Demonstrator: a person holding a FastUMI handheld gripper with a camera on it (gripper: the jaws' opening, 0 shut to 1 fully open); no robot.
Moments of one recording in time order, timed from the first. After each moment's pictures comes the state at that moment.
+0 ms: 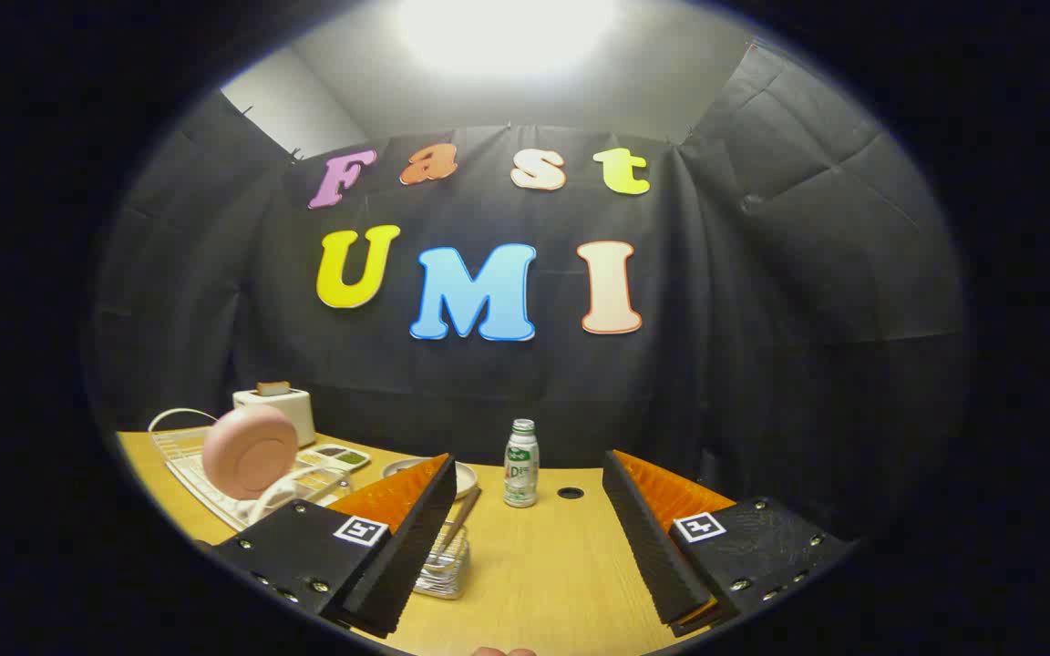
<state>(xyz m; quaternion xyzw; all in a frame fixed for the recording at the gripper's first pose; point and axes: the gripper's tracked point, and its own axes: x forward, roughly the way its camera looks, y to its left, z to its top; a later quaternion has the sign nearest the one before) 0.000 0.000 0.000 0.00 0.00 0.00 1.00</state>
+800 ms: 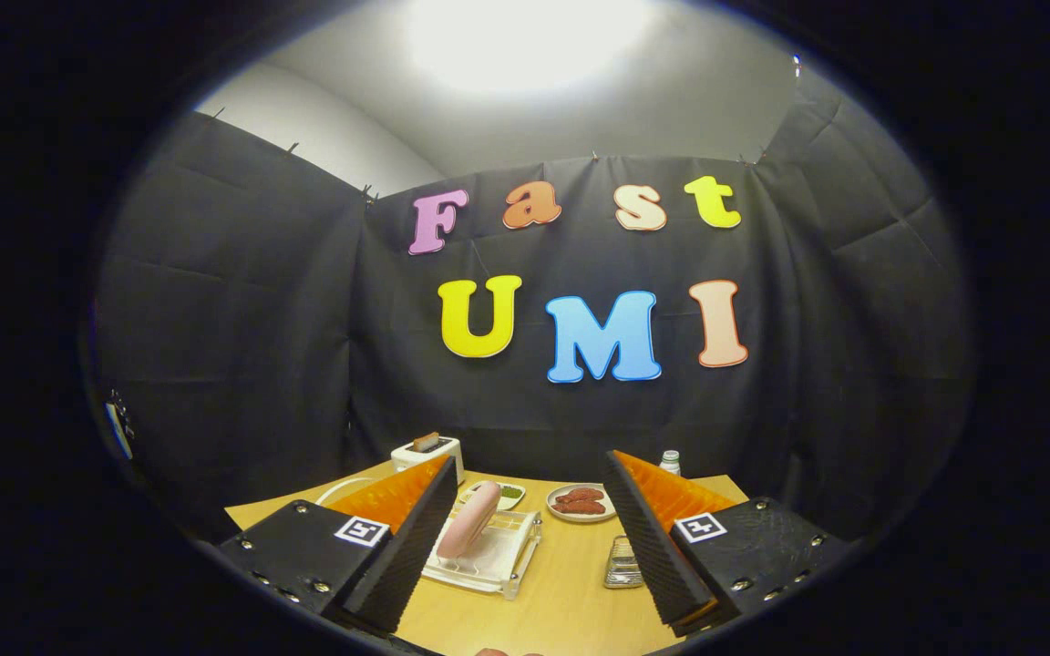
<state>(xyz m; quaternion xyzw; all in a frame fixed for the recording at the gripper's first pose) -0.079 0.204 0.122 0.04 0.00 0.09 0.99</state>
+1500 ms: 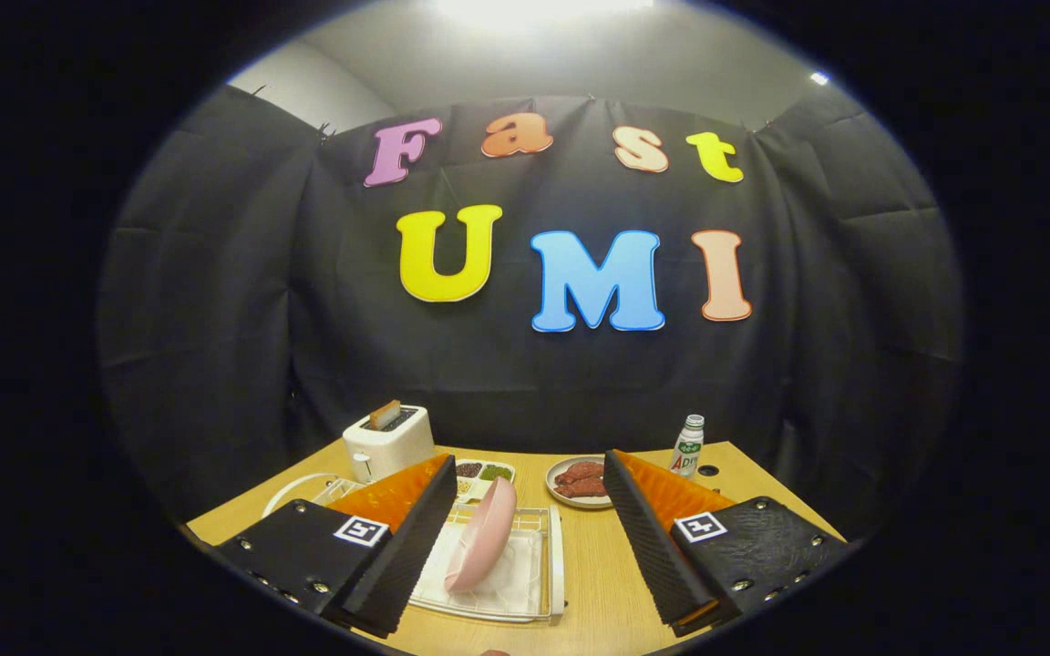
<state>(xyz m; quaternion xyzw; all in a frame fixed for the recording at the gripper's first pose) 0.054 0.289 0.042 0.01 0.10 0.02 0.99</state>
